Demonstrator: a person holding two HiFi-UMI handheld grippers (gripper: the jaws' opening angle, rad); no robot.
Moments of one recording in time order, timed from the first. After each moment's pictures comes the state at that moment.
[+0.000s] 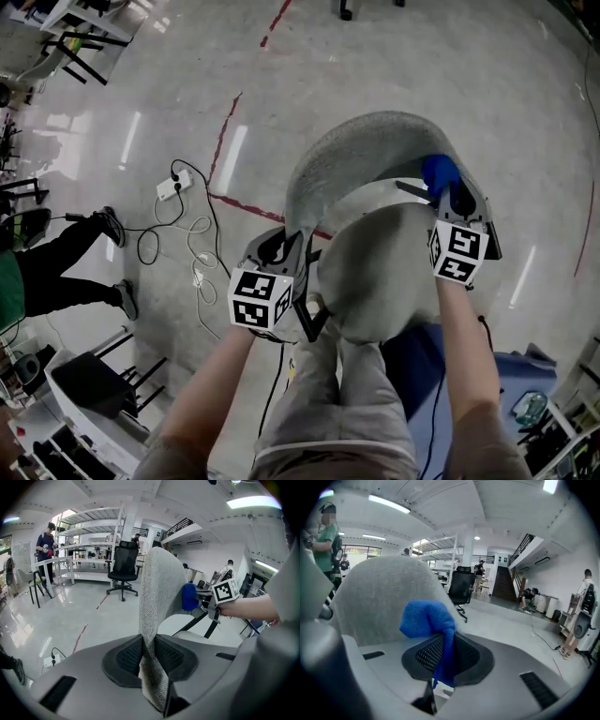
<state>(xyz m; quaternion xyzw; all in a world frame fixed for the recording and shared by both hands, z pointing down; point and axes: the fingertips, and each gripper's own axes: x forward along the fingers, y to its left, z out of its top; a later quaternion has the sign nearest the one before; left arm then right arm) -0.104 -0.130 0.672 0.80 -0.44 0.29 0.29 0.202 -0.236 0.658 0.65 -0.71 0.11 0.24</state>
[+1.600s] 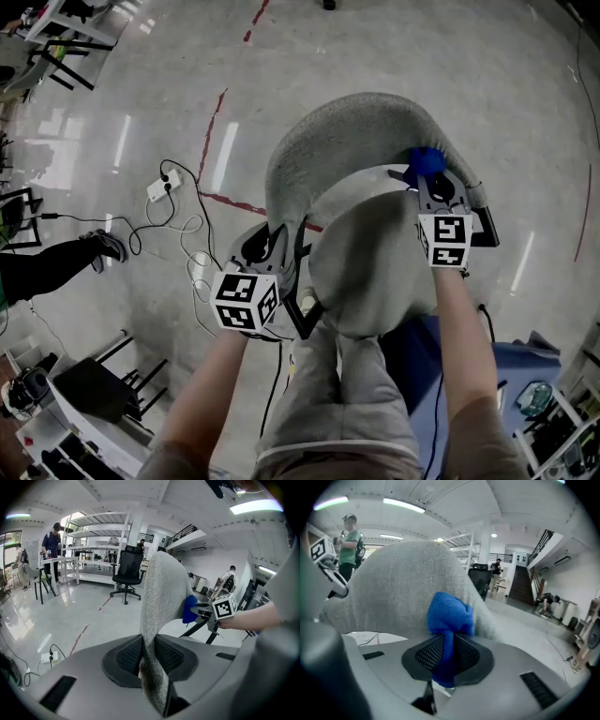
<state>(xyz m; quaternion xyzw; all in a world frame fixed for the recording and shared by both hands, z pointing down) -0.105 -0.131 0.673 0.79 -0.47 0.25 0.30 0.183 -0.229 0.704 0.57 -0.77 0.10 0.27</state>
